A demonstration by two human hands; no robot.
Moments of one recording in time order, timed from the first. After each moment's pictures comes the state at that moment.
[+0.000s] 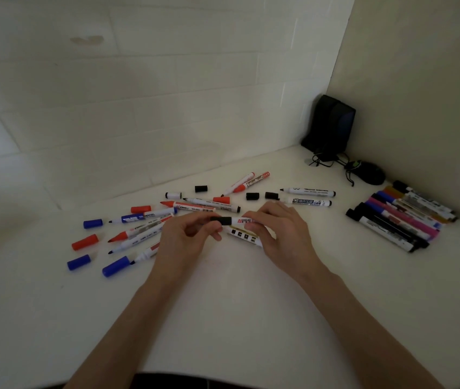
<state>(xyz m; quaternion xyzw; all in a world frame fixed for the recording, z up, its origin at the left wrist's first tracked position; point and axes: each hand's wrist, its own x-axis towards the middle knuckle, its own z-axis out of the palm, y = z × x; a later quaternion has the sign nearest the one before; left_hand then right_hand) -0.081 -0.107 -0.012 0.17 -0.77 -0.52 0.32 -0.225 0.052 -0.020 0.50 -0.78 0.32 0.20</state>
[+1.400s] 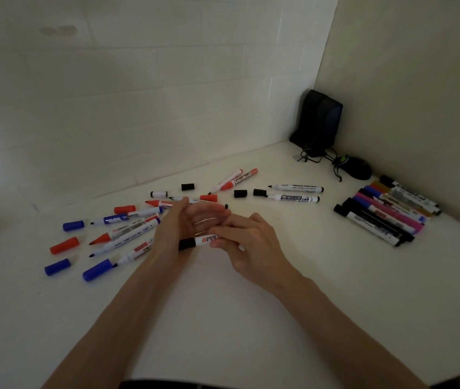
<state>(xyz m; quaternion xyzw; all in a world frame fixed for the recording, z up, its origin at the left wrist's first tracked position) -0.104 -0.107 -0.001 0.14 -0.52 -0.83 0.14 -0.193 0.038 -0.023 0.57 -0.73 0.33 0.18</state>
